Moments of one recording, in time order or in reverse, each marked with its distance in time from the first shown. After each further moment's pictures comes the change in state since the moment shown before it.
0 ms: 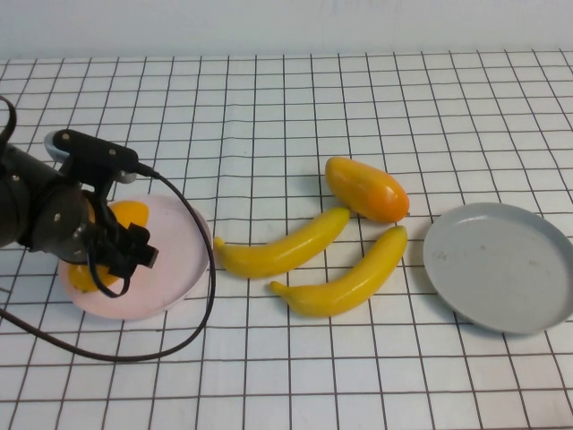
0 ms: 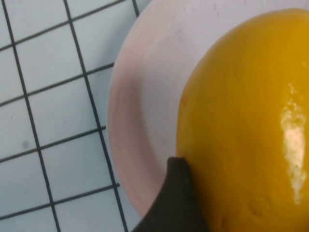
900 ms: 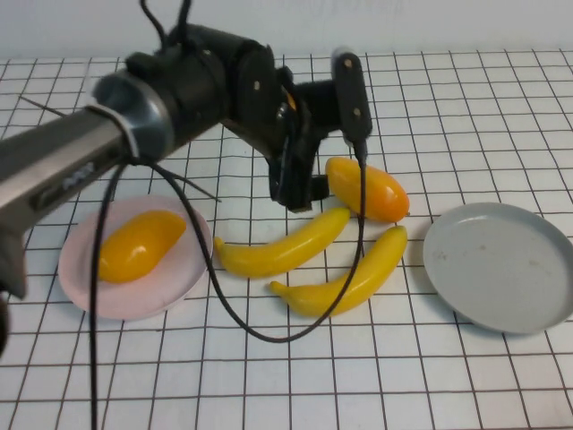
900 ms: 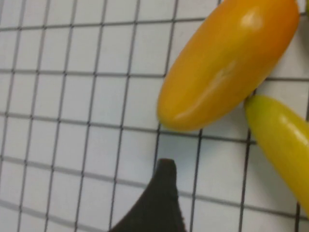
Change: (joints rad) right arm 0.000 0.000 0.000 0.000 0.000 0.000; left arm -0.300 0.348 -0.713 -0.405 0.175 1.206
